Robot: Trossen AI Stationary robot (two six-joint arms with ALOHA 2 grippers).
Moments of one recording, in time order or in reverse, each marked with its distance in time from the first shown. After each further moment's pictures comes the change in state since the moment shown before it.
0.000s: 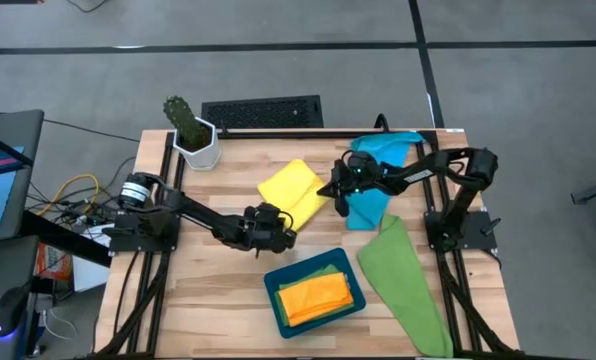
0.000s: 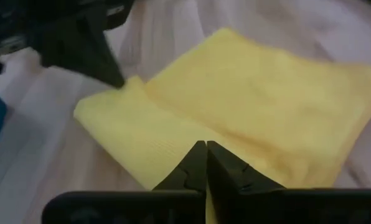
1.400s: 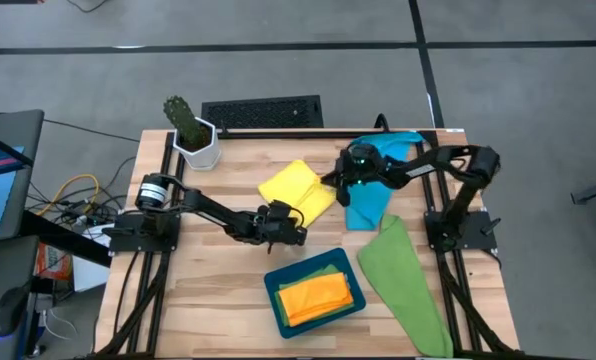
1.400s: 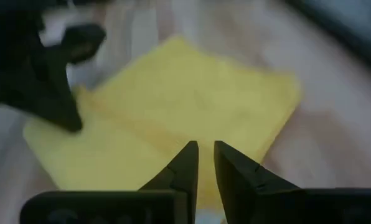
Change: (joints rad) left arm 0.068 0.134 0.054 0.158 0.145 0.046; right arm -0.093 -0.001 0.003 -0.004 0.025 -0.065
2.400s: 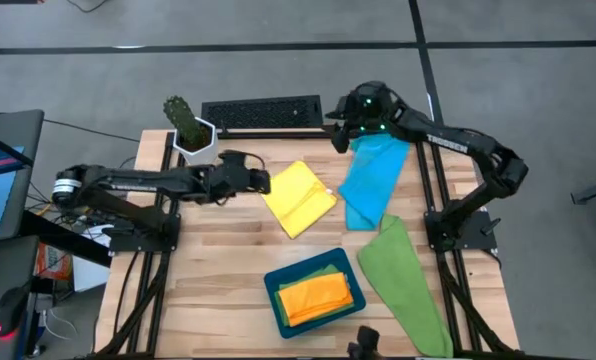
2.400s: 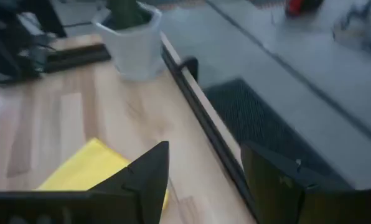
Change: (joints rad) left arm 0.208 -0.708 -0.002 -0.493 -0.006 0.015; right arm -0.139 -0.219 0.597 -0.784 0.129 -0.054
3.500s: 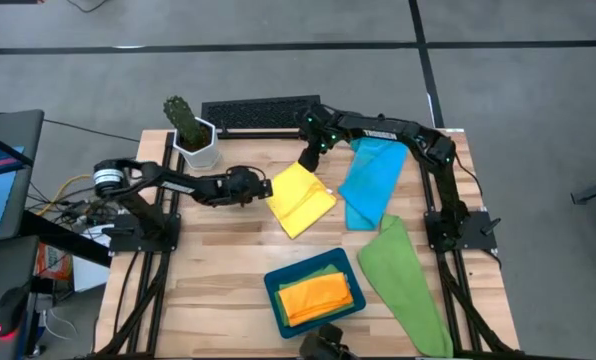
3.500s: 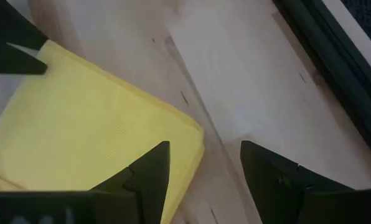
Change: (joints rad) left arm 0.204 0.349 -0.339 0.474 0.269 -0.250; right arm 0.093 0.580 0.404 -0.375 0.034 0.100
